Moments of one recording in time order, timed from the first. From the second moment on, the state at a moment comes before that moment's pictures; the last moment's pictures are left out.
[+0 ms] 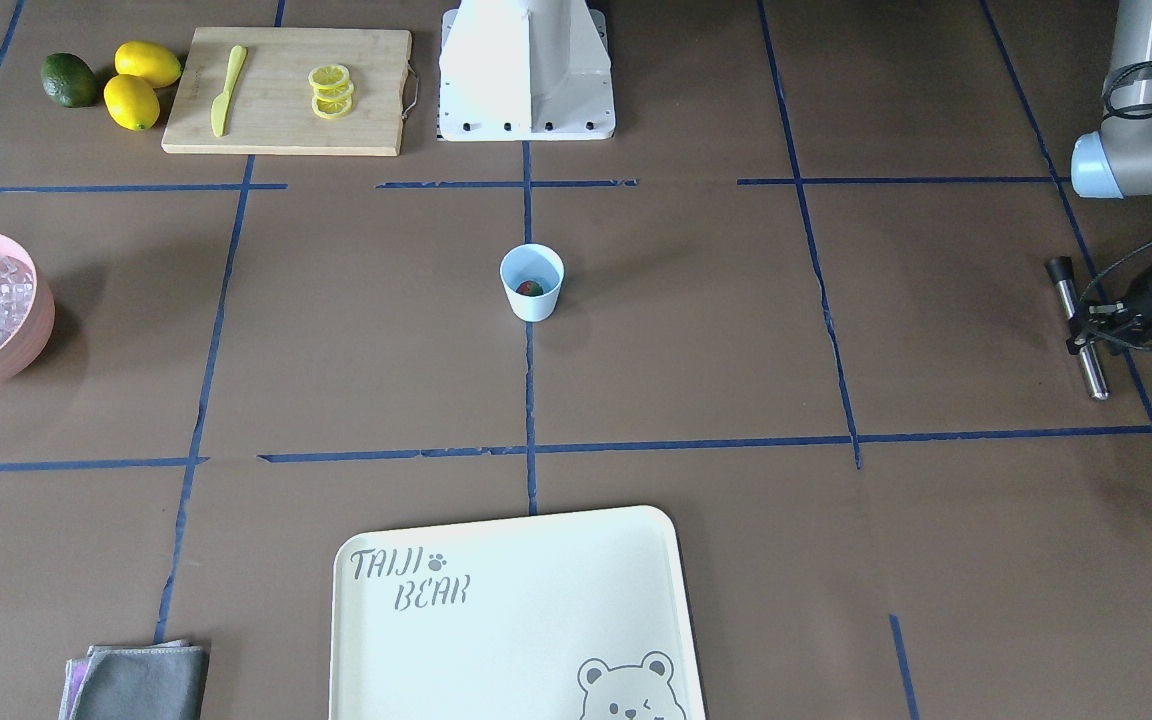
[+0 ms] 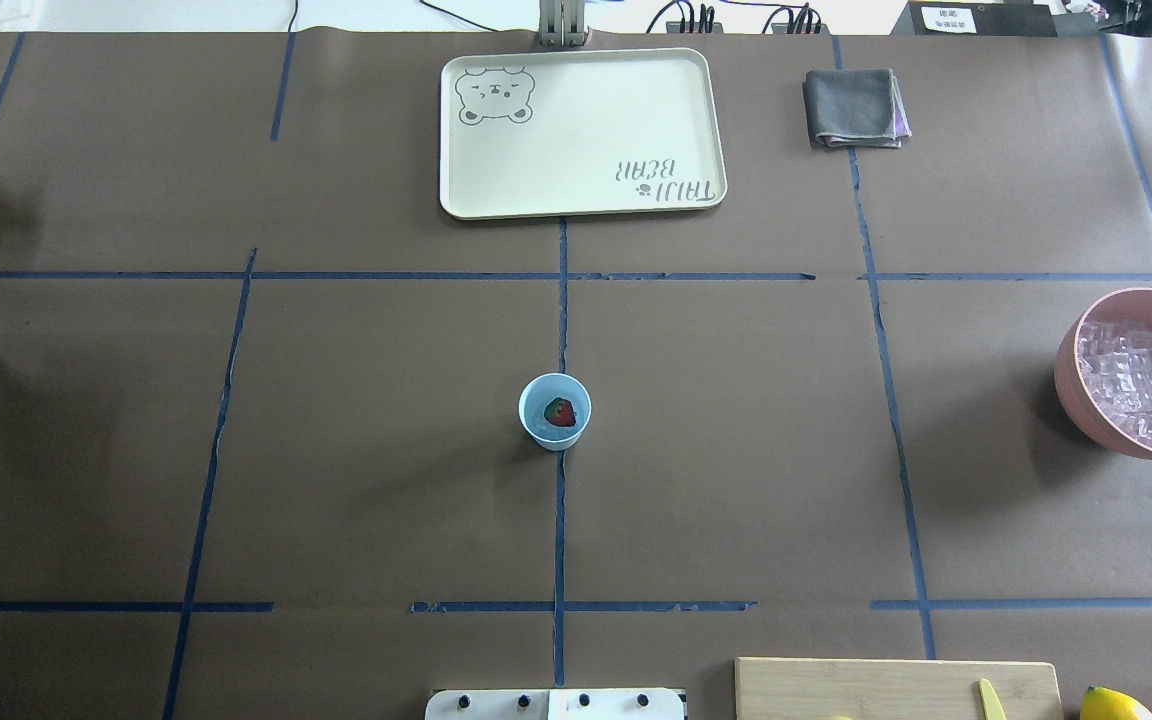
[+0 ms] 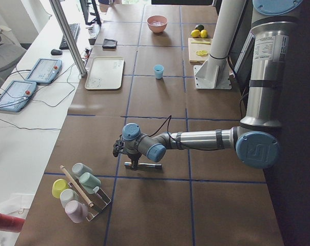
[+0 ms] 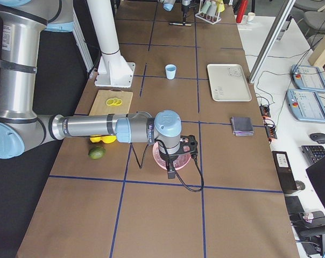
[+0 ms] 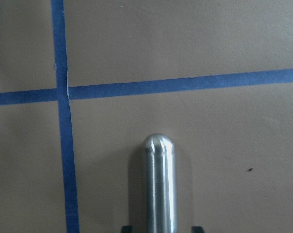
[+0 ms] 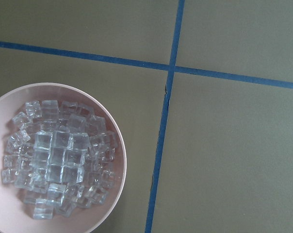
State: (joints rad) left arm -1.15 -1.60 -1.37 -2.15 -2.23 -0.50; right arm 1.58 -1.76 1.86 -1.61 2.34 -0.10
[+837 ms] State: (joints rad) left arm -1.35 -1.61 -1.46 -1.93 -2.37 -0.18; right arm 1.59 -1.76 1.86 -1.60 2.34 -0.10
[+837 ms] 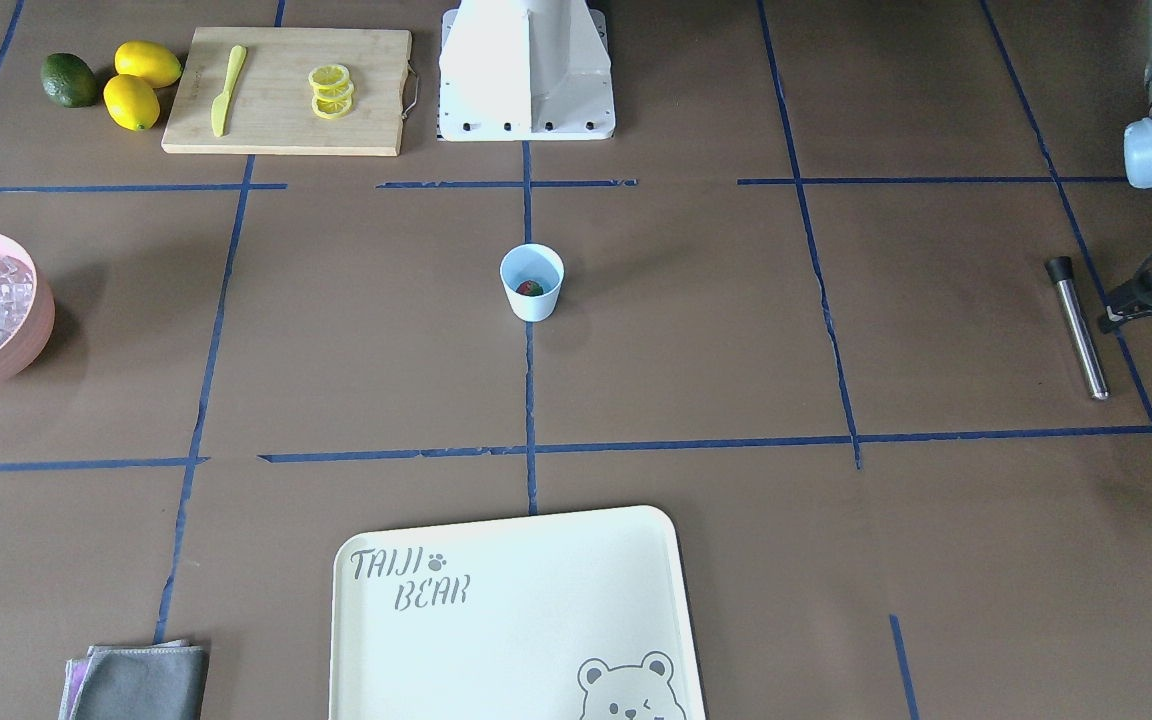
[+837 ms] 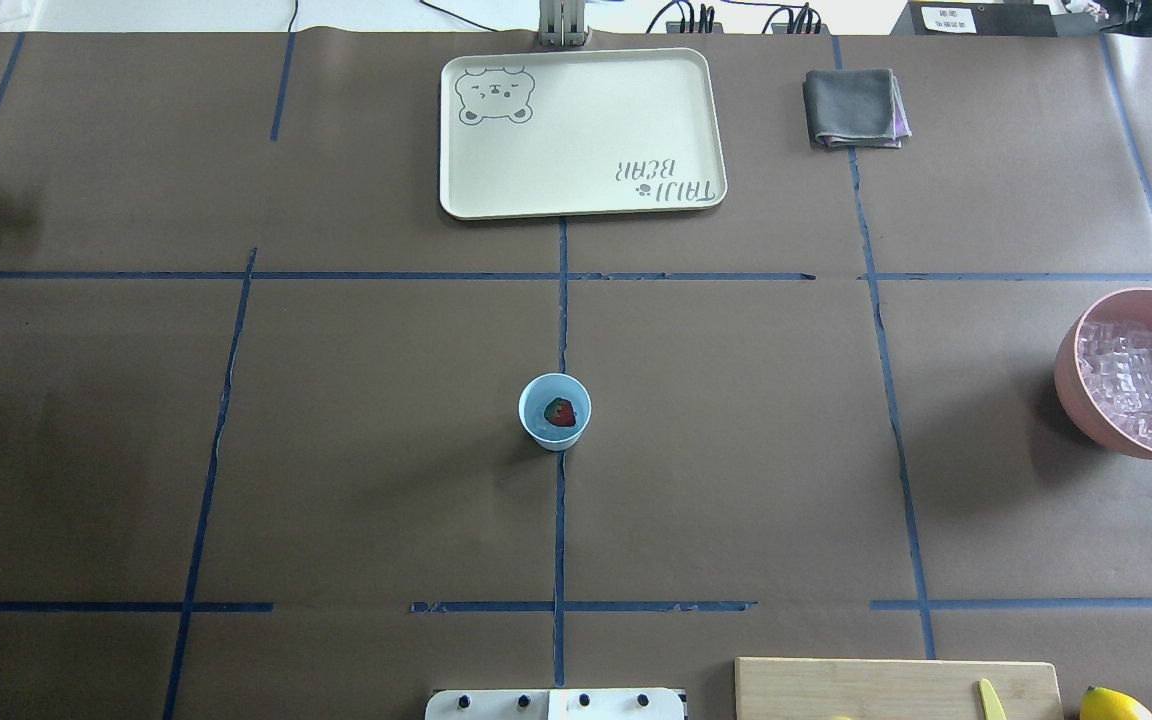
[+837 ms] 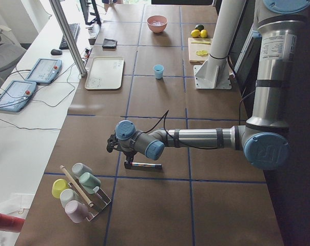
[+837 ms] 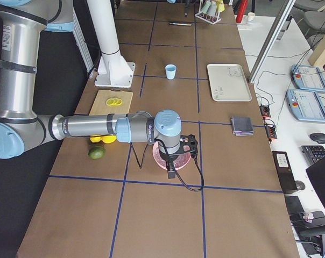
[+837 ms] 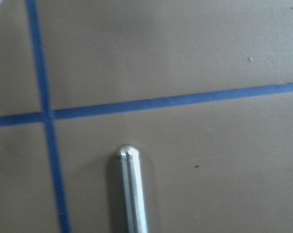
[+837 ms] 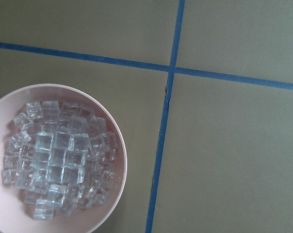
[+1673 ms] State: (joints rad) left arm -1.56 -1.68 -1.51 -1.48 -2.37 0.17; right arm 1.59 -1.76 1.86 -1.61 2.34 -0.10
